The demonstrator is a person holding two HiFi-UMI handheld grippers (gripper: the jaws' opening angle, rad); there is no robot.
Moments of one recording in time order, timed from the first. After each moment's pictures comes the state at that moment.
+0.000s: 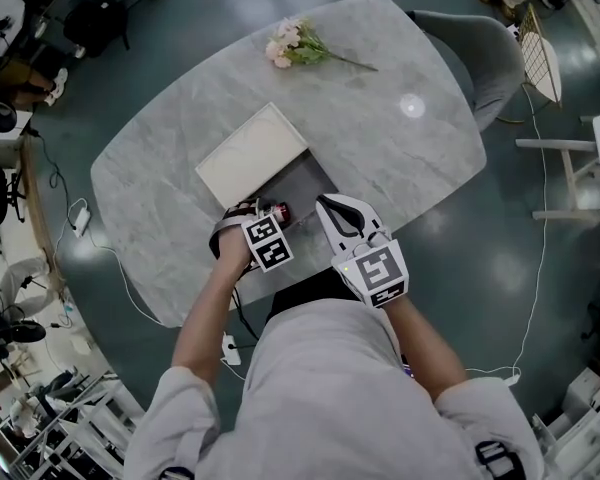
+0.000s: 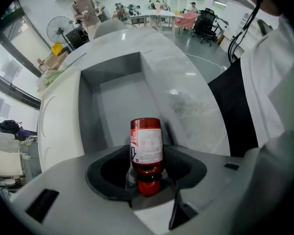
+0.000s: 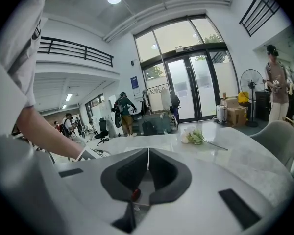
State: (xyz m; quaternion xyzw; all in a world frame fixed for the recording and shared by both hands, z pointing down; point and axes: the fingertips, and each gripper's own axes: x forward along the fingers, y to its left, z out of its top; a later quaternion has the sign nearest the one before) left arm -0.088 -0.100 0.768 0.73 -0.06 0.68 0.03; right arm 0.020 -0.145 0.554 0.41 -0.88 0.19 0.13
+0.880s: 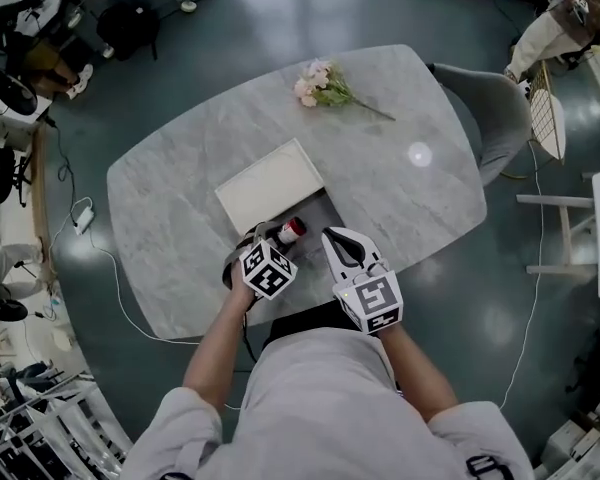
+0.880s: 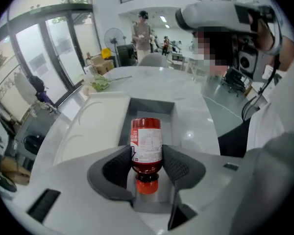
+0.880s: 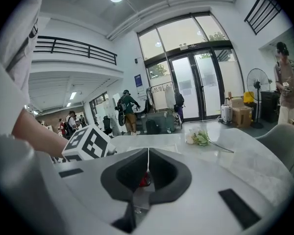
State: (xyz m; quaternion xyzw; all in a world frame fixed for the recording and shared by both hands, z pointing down) left arm -0.059 -0.137 0.712 0.80 -0.26 0.52 0.14; right arm 0.012 -0.151 0.560 0.39 -0.89 0.19 0.14
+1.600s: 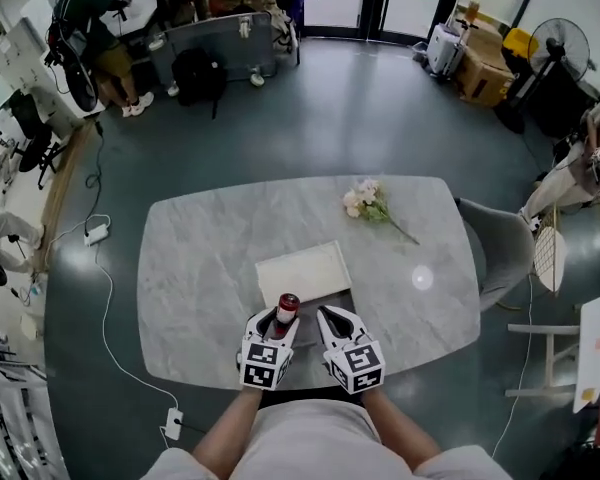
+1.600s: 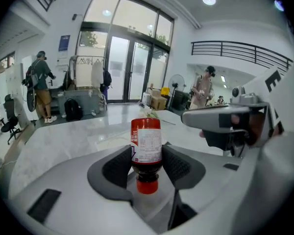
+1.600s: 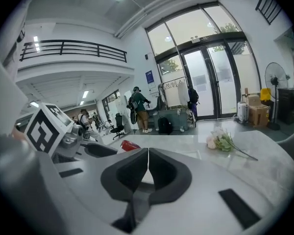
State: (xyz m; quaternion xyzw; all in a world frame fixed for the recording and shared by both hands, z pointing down) left arm -0.124 -0.143 0.606 0.76 -0.56 0.22 0.26; right arm -0.058 -0.166 0.562 0.32 -0.92 0.18 0.16
